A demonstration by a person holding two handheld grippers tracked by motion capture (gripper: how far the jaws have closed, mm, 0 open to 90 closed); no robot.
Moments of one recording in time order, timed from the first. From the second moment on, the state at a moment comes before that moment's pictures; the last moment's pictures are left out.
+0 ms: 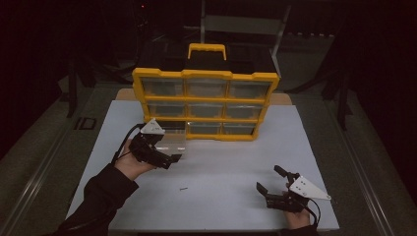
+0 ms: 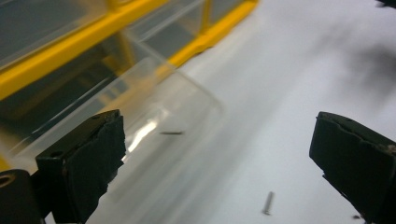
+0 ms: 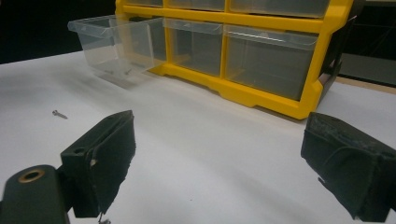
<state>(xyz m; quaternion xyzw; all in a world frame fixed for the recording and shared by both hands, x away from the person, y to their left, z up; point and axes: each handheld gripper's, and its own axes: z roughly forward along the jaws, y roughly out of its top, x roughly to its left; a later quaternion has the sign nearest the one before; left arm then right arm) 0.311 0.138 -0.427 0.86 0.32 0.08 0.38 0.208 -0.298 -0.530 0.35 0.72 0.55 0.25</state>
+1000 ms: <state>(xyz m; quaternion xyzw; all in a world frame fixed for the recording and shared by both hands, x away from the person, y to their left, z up) 0.270 0.120 -0.485 0.89 0.24 0.01 0.38 0.208 -0.298 -0.530 0.35 0.71 0.55 0.25</state>
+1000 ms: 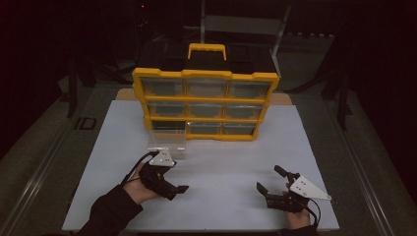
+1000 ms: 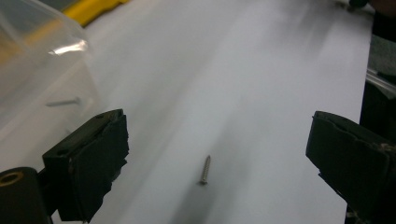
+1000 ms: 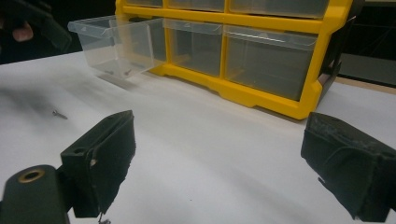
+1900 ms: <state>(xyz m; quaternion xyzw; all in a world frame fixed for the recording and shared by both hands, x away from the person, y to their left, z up) 0.273 0.111 -0.528 0.91 0.22 0.00 0.35 0.209 -0.297 -0.530 0.35 0.72 0.55 0.24</state>
